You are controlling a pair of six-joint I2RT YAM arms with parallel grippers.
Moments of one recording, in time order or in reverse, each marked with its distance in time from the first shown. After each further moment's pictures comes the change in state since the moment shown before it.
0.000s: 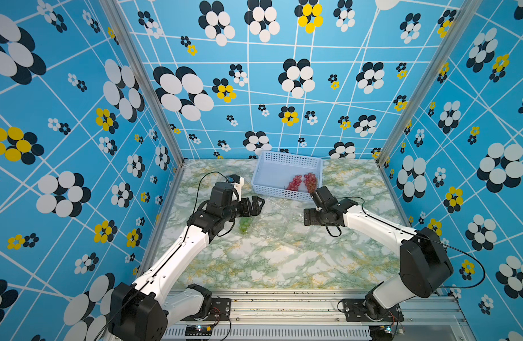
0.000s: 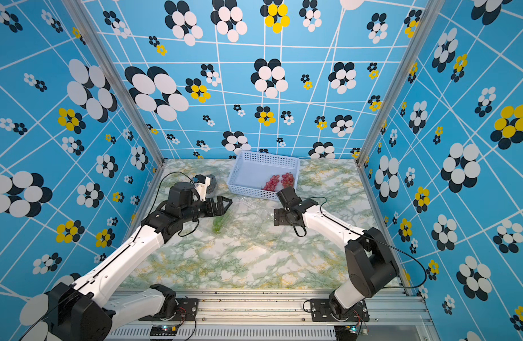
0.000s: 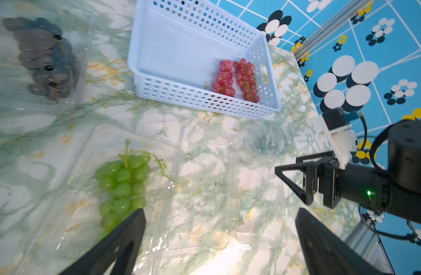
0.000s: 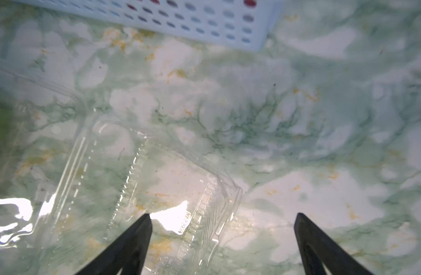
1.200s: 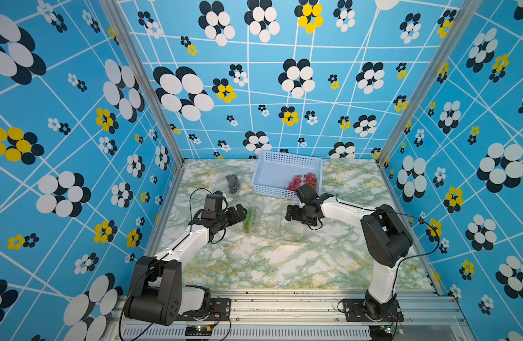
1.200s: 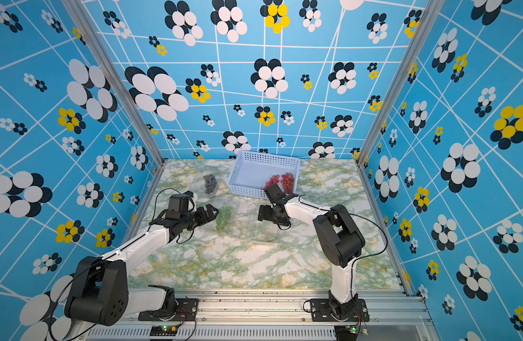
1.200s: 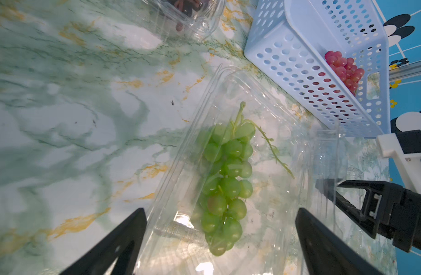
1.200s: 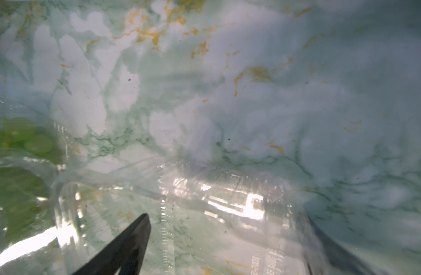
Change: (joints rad) left arm 0.183 0.180 -0.224 0.199 0.021 -0.082; right arm 0.020 0.336 0.227 0.111 -0.208 0.154
